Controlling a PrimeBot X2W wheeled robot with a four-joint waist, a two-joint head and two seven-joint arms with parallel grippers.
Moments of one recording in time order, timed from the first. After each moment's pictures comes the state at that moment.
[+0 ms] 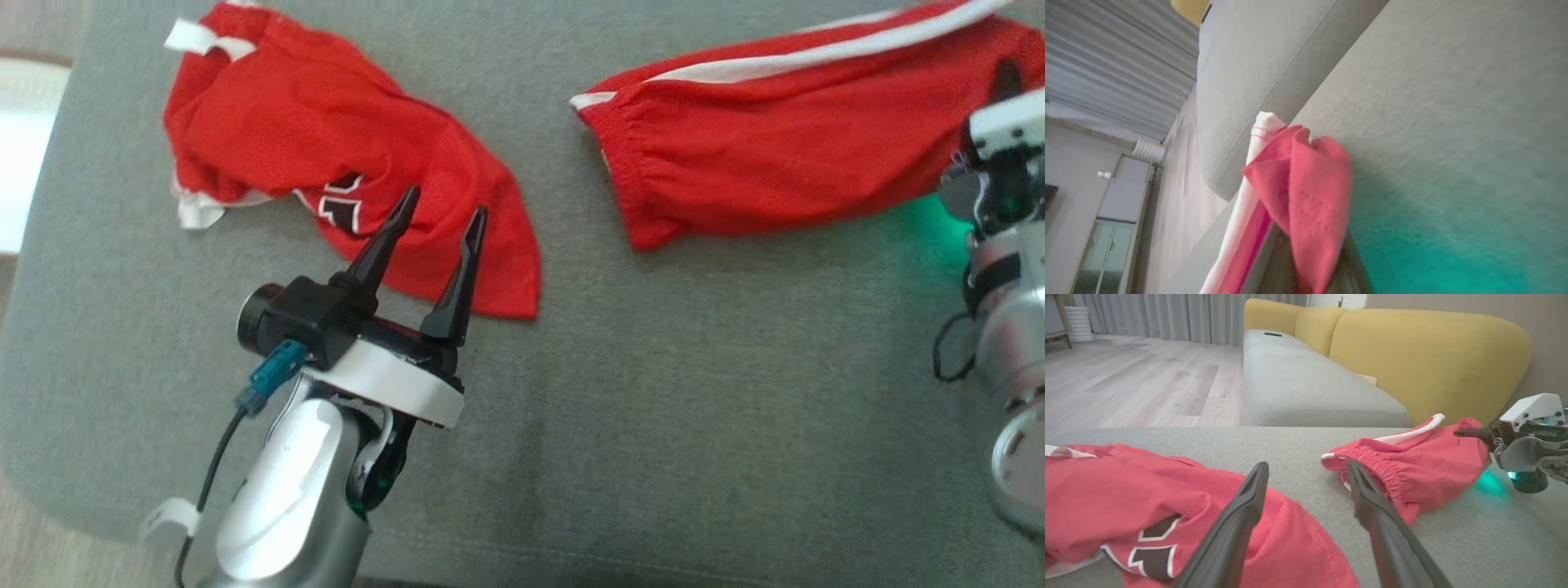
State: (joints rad) left arm -0.33 0.04 -0.39 0.20 -0.23 -0.10 -0.26; right arm -1.08 -0.17 -0.64 1.27 0.35 0.13 0.01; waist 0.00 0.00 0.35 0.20
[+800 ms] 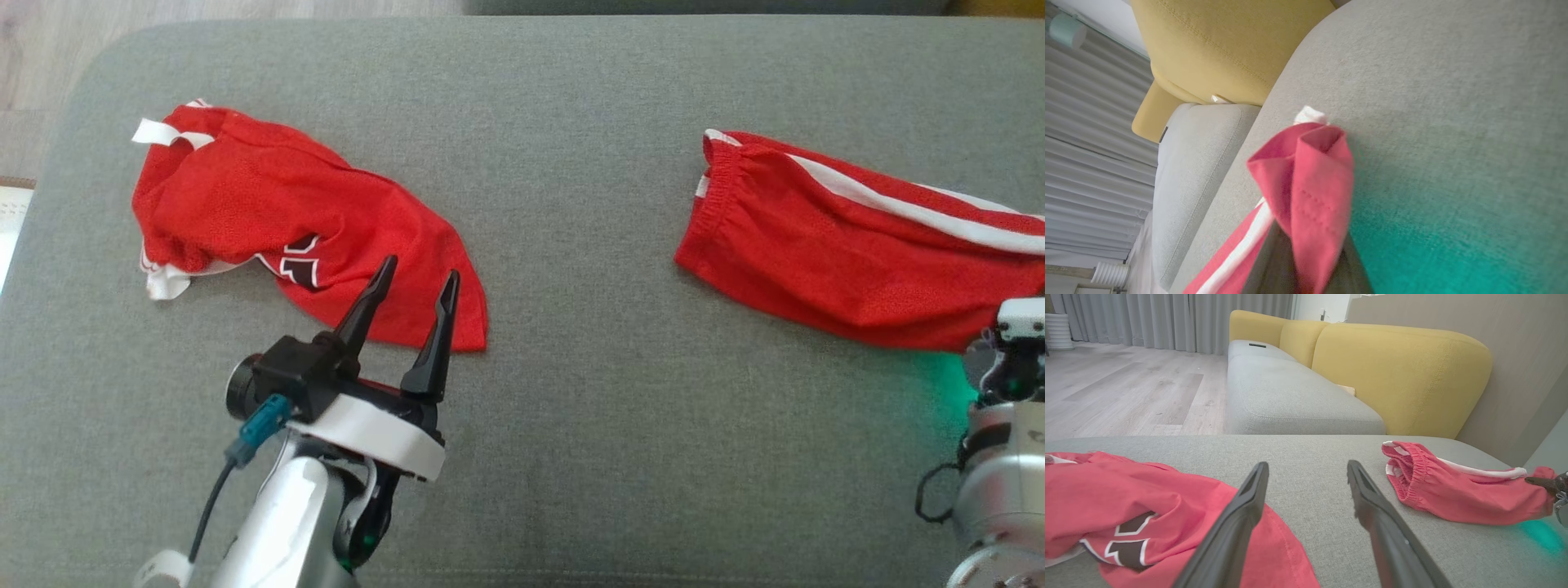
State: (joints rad) left arm -0.20 0.04 -0.34 0.21 -0.23 -0.11 -0.26; right arm -0.71 -0.10 -0.85 1.03 0.40 0.13 -0.10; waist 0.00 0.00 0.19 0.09
